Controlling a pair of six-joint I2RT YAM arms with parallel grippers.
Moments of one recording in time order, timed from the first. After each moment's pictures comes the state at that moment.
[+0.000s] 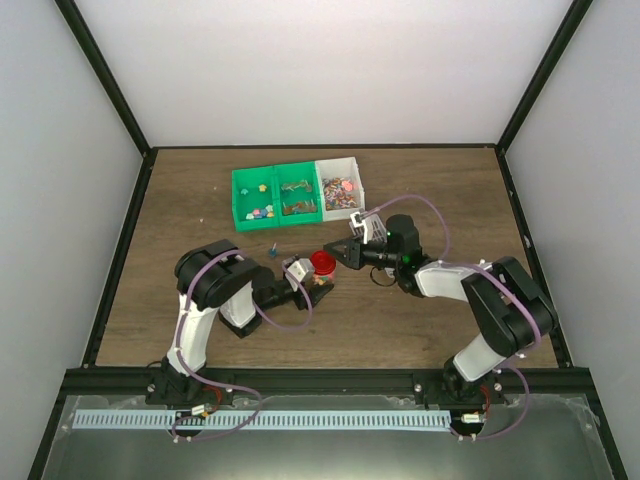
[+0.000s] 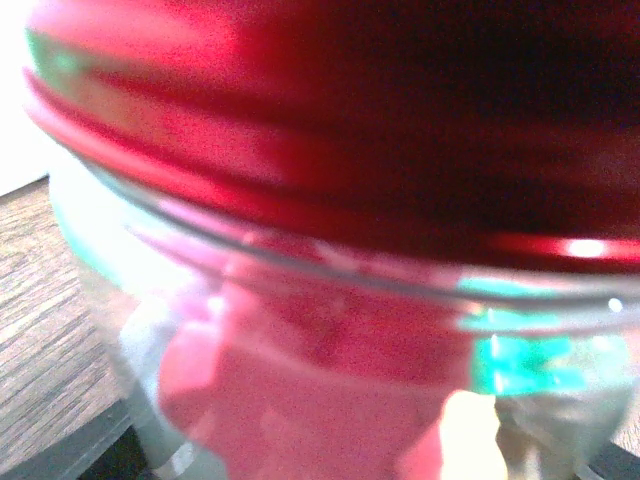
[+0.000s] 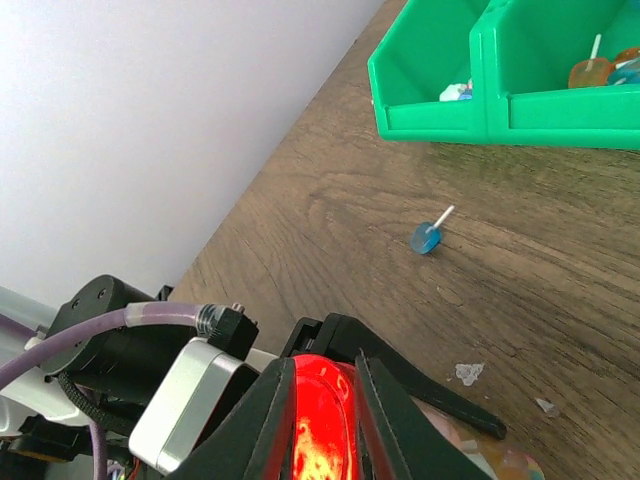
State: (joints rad) left arm -0.69 2.13 0.39 1.55 0.40 -0.05; right arm 0.49 1.57 0.61 0.66 -0.76 0.57
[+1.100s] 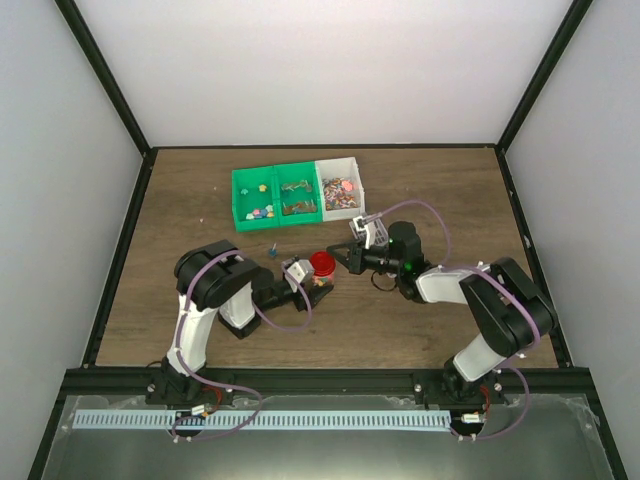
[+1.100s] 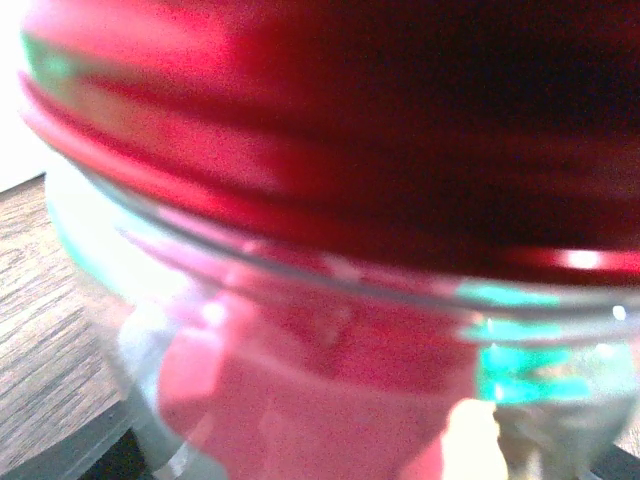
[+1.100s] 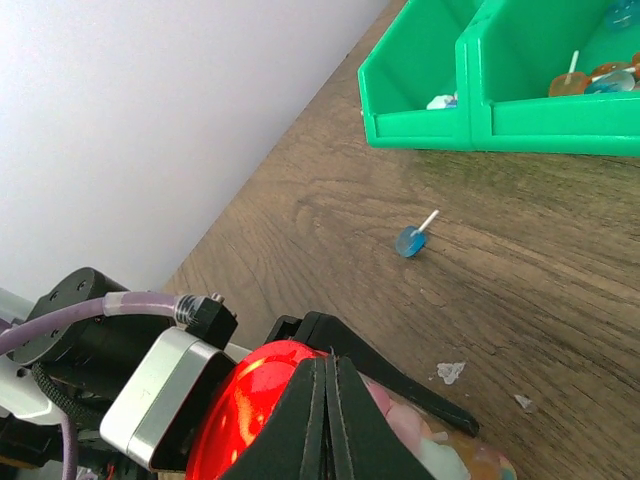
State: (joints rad) left arm -0.69 2.12 0.38 1.55 0.40 -0.05; right arm 0.50 1.58 0.55 0.74 -0.72 0.55
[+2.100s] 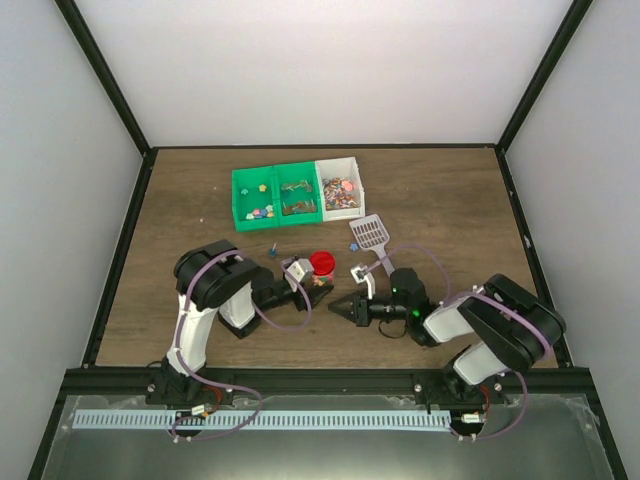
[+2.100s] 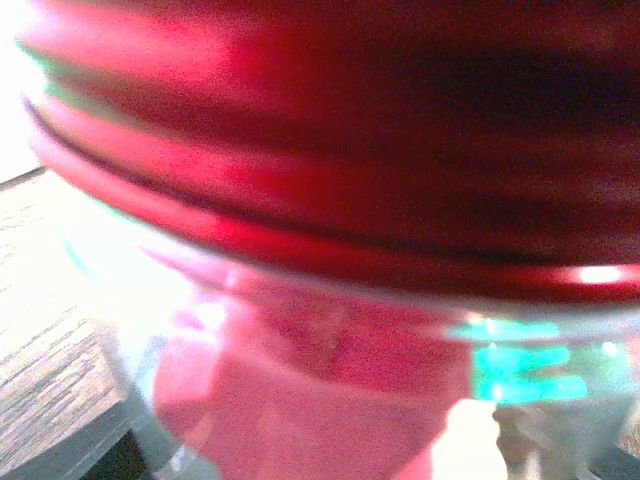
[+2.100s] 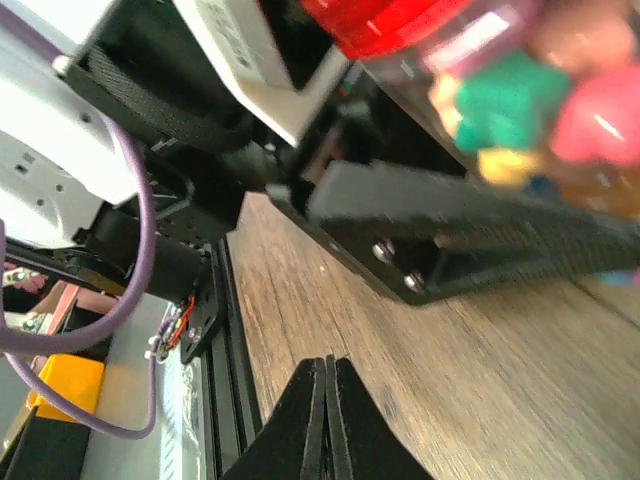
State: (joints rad) left arm -0.69 2.12 0.38 1.55 0.41 -0.08; right arm 0.67 1.50 0.21 0.98 -0.74 0.64
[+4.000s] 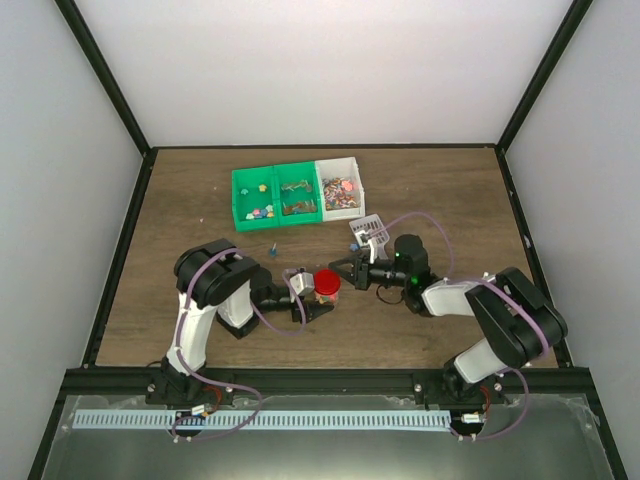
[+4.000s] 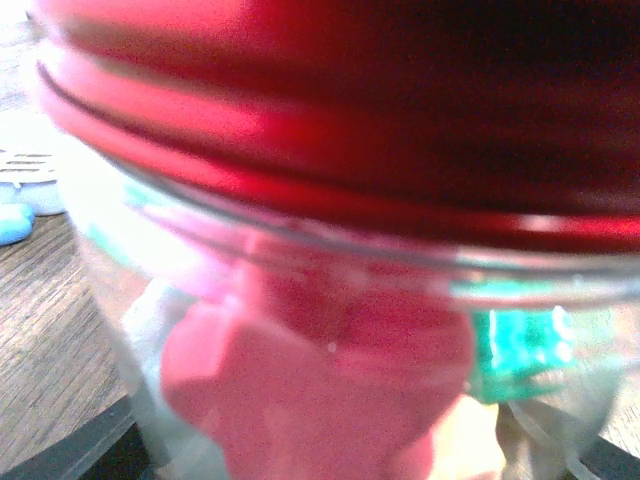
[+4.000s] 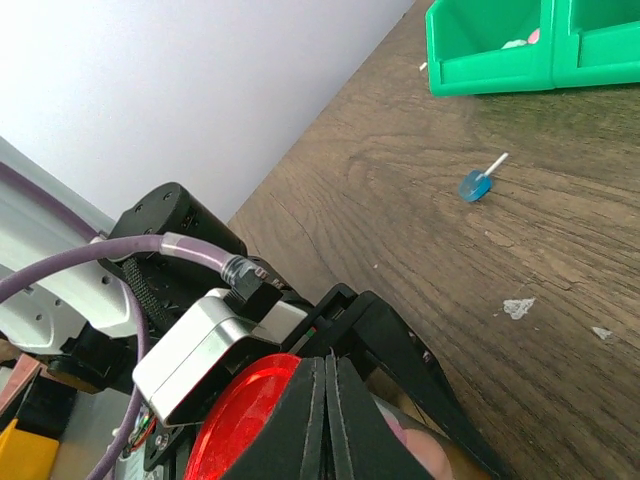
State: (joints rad) left arm -0.66 2.14 0.37 1.55 0.73 0.02; right arm 0.52 1.51 0.42 0.82 -0.81 0.56
